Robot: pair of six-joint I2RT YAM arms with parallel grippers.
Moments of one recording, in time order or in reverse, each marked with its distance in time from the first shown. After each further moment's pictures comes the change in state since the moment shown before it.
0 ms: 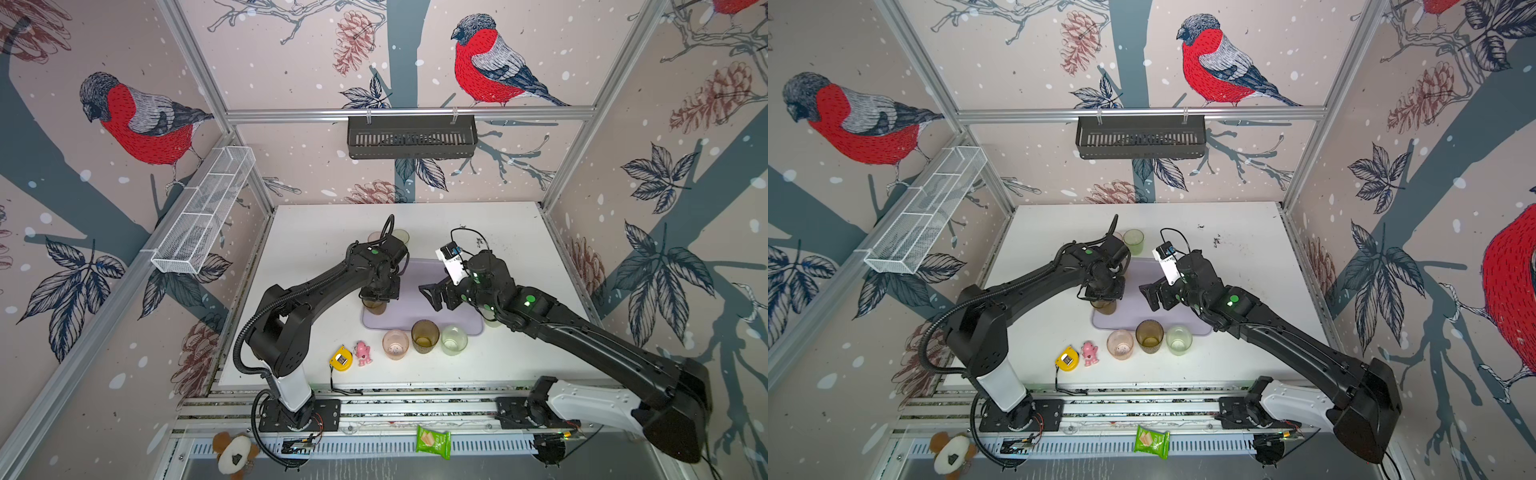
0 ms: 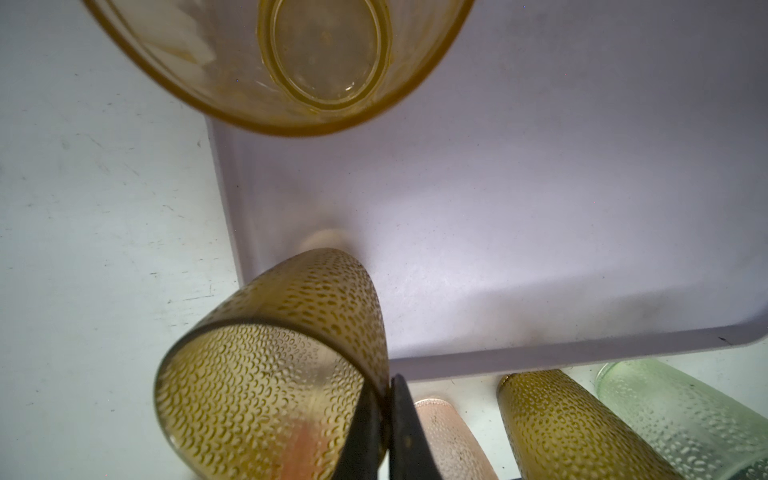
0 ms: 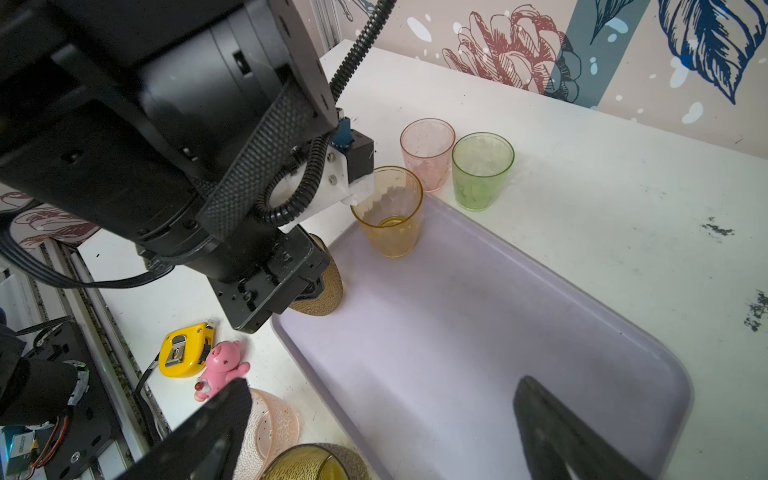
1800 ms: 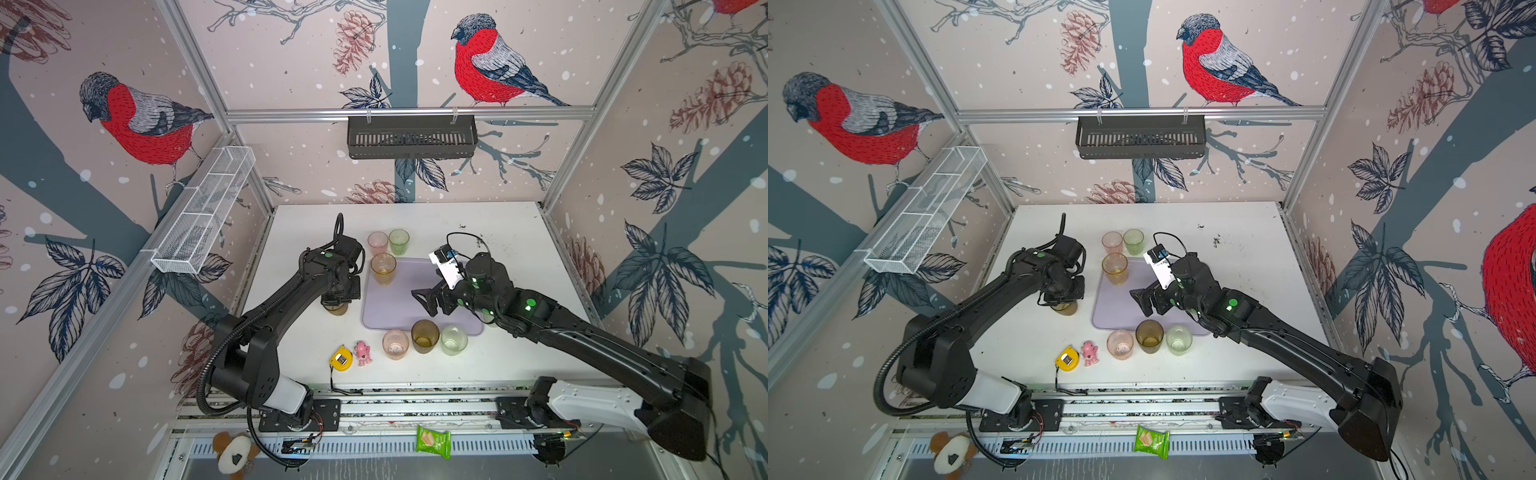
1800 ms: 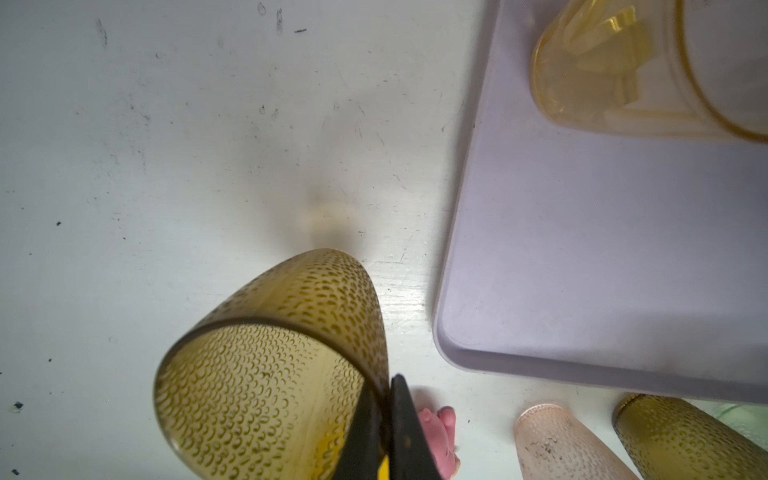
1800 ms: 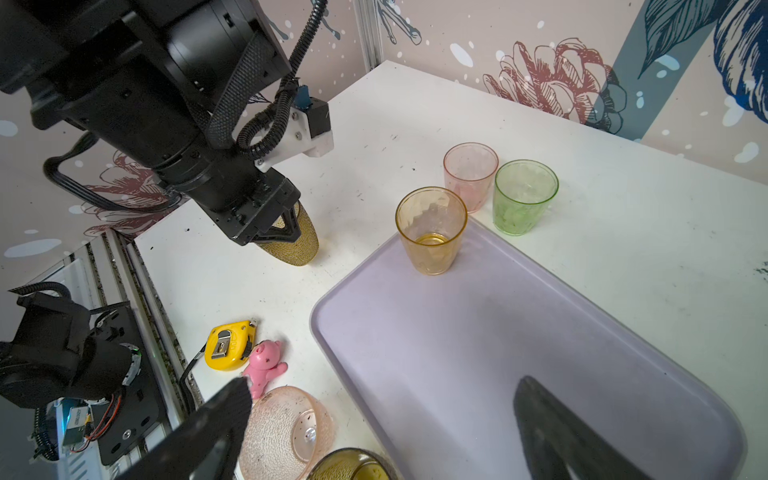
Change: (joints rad) left arm 0.264 -0.250 -0.209 -0.030 -0.057 0.086; right arm 0.073 -0.012 0.023 0.018 -0.009 0.000
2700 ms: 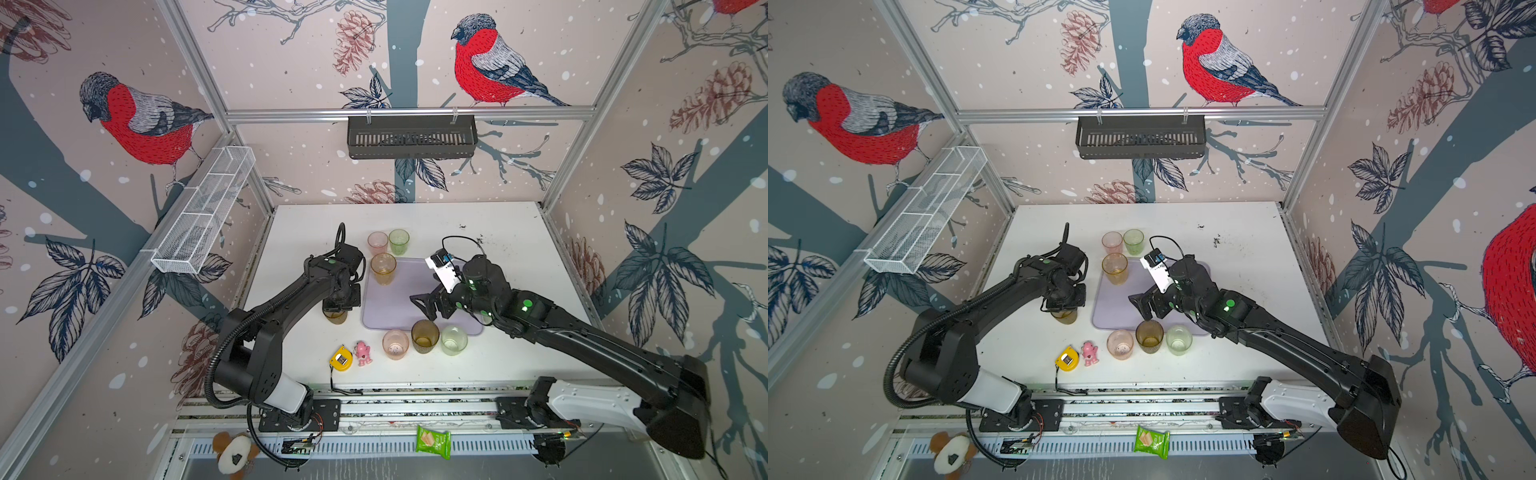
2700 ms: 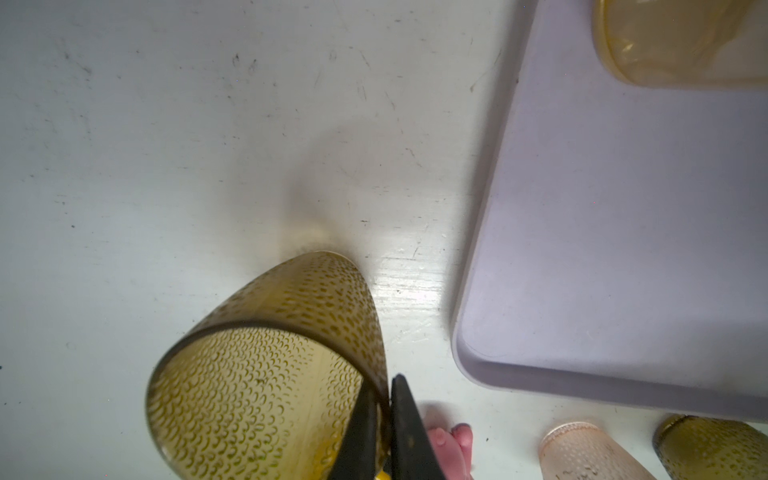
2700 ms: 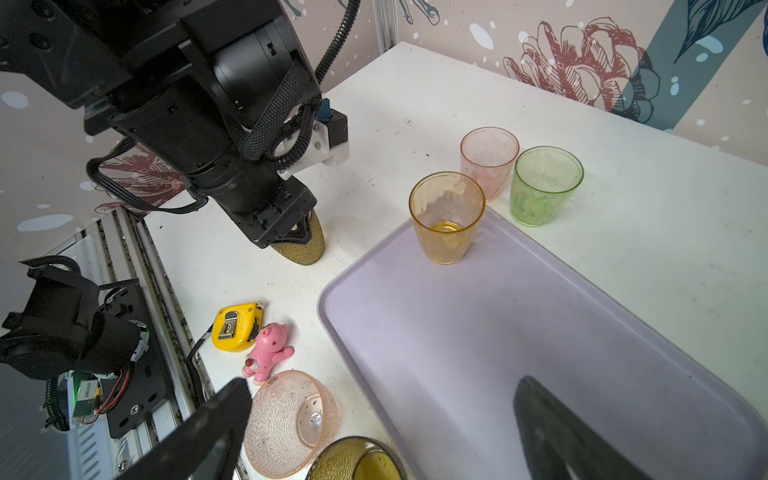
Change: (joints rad) left arm 0.002 0.024 -0.101 0.071 0.005 -0.007; right arm 0.011 0.010 -0.013 0.002 -0.041 -0.018
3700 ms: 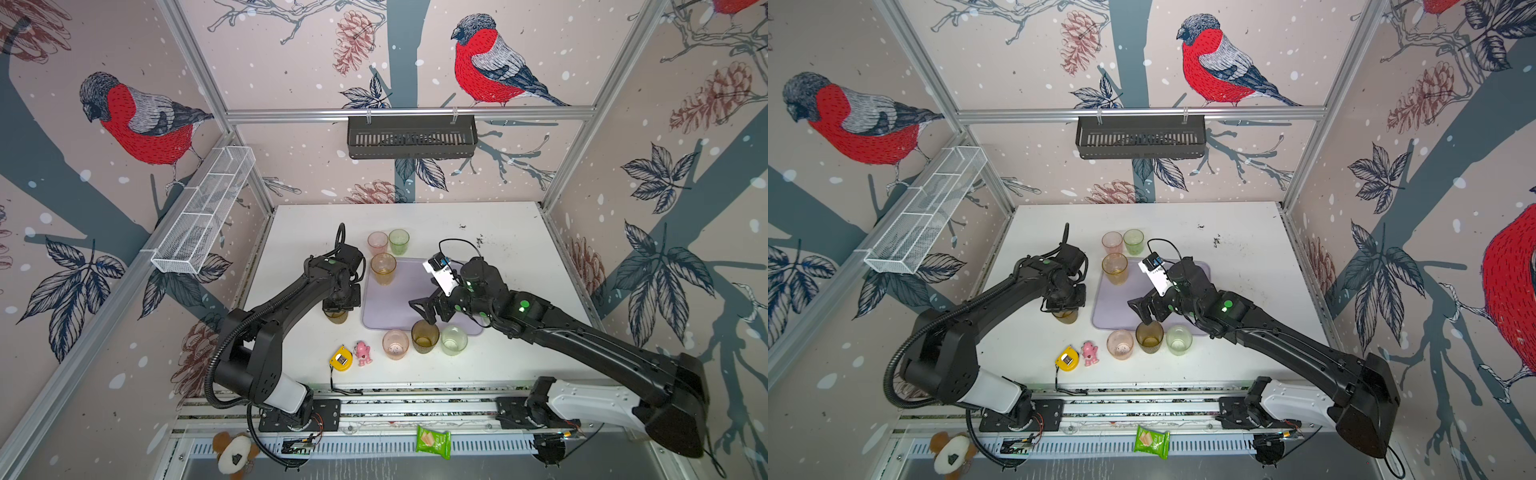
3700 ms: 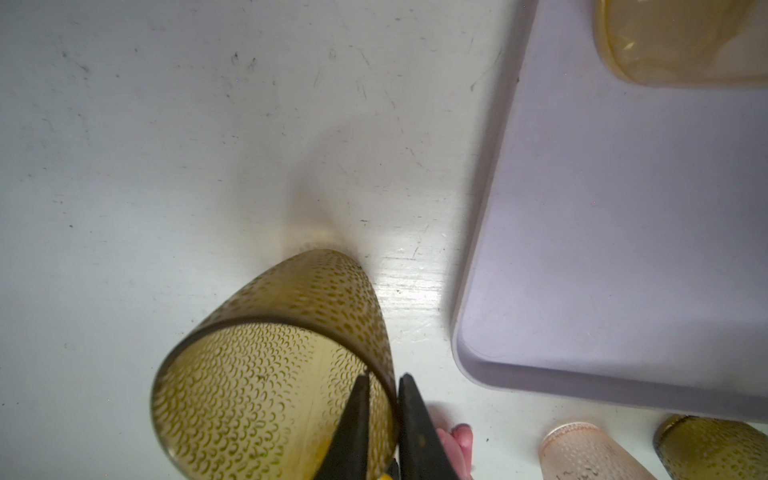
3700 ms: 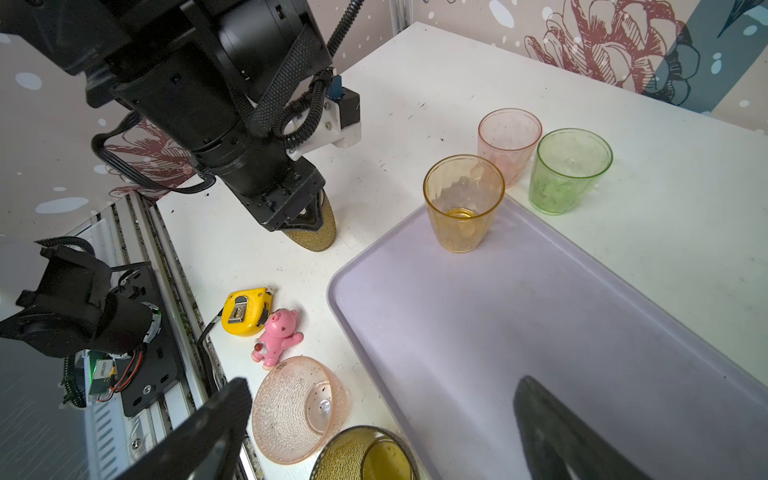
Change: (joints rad) left arm 0.000 -0.001 -0.005 0.003 0.001 0.000; right arm 0.000 0.009 -0.027 0.005 -0.038 -0.001
